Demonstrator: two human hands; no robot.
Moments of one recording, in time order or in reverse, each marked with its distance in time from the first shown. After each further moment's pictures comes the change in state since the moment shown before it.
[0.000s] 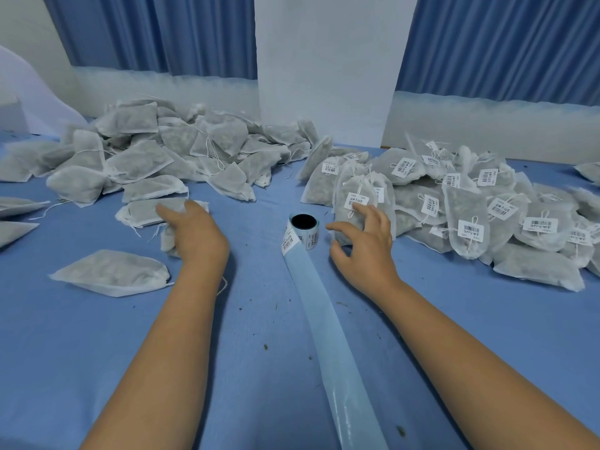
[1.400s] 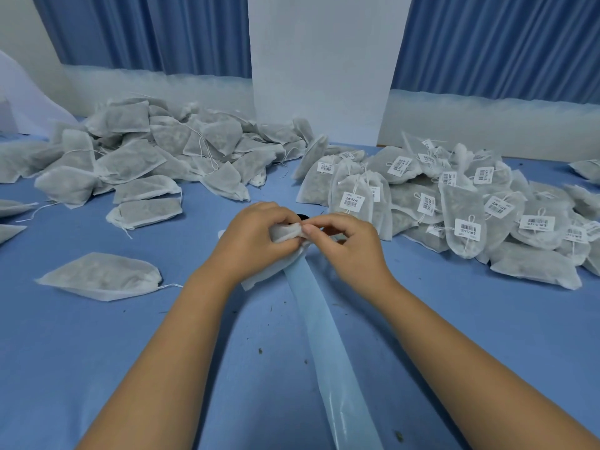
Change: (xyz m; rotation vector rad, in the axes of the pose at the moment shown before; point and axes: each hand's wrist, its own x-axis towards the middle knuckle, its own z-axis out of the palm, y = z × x) left_hand -0.048 0.029 -0.006 -0.343 -0.290 0.986; right_hand -0.003 -0.044 -0.016 0.664 -0.008 -0.017
